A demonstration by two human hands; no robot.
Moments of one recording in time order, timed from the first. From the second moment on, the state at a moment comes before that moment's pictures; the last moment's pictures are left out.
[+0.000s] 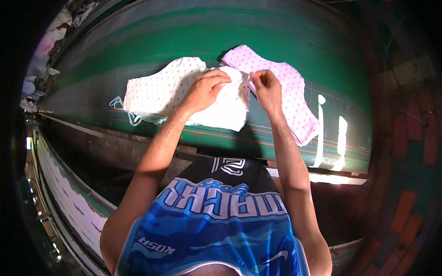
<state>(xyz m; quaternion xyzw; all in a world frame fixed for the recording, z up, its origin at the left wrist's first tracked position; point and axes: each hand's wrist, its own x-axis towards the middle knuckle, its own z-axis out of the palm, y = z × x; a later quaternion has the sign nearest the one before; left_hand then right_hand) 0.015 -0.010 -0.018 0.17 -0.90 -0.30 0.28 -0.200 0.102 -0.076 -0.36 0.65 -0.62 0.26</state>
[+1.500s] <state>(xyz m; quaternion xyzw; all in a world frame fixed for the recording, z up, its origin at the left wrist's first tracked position) 0.009 -0.004 -0.024 0.28 -0.82 -0.30 0.40 -0.204 0.030 -0.011 -0.68 0.58 -0.38 0.24</state>
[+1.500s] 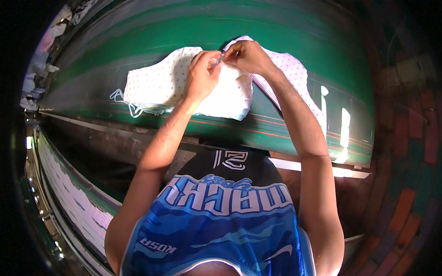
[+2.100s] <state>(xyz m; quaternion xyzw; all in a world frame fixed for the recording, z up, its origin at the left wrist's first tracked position) 0.013 0.049 -0.039 0.18 -0.91 -0.22 0.29 -0.209 0.057 -0.029 -0.61 0.58 -0.48 0.25</state>
